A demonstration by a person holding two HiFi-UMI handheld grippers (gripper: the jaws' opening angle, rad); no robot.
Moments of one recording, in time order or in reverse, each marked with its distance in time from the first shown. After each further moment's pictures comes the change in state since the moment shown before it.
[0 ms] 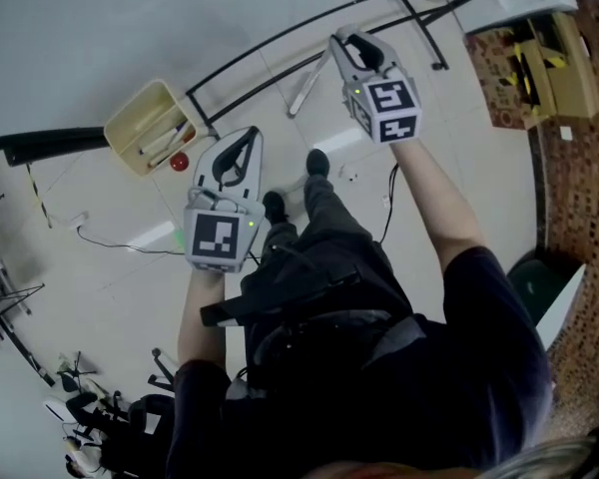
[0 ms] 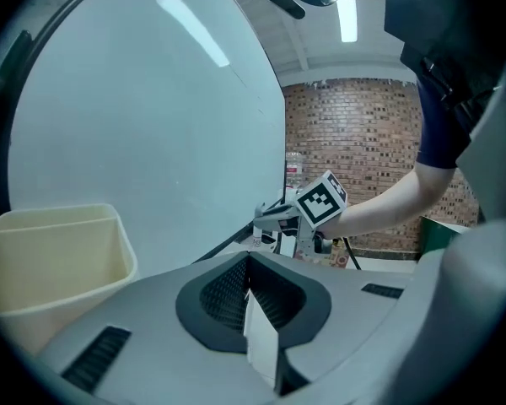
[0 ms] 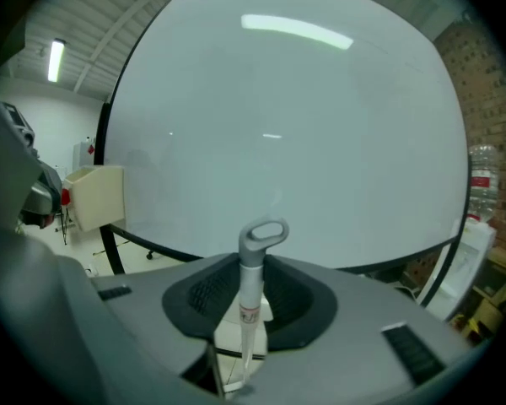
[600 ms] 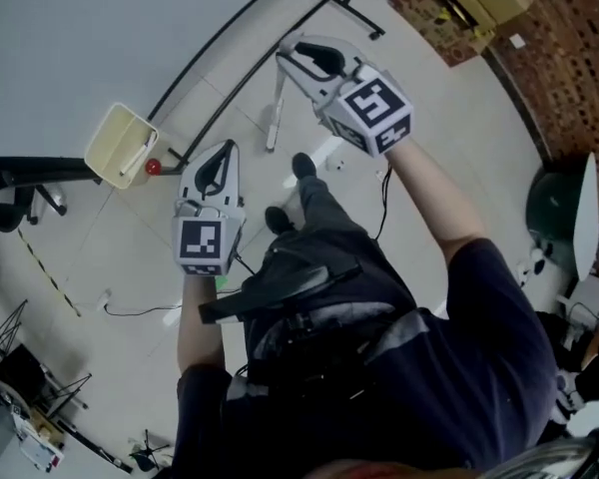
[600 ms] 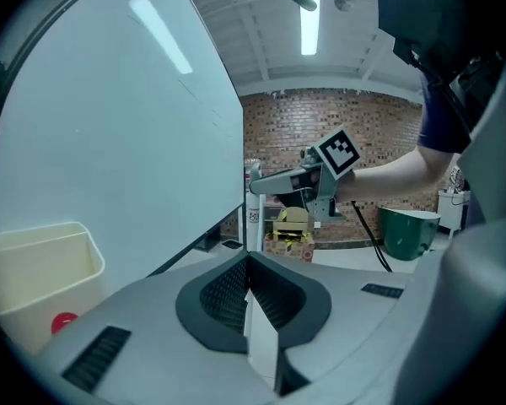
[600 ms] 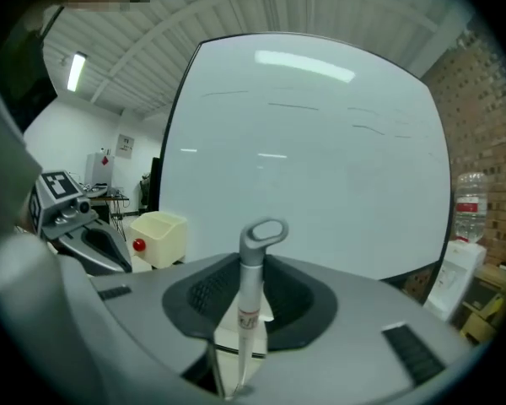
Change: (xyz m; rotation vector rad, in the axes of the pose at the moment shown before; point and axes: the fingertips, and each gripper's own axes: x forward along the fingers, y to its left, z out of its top) left arm -0.044 -0.058 -0.001 0.155 -0.059 -0.238; right arm -0.158 0.061 0.068 -0.044 -0.139 0.024
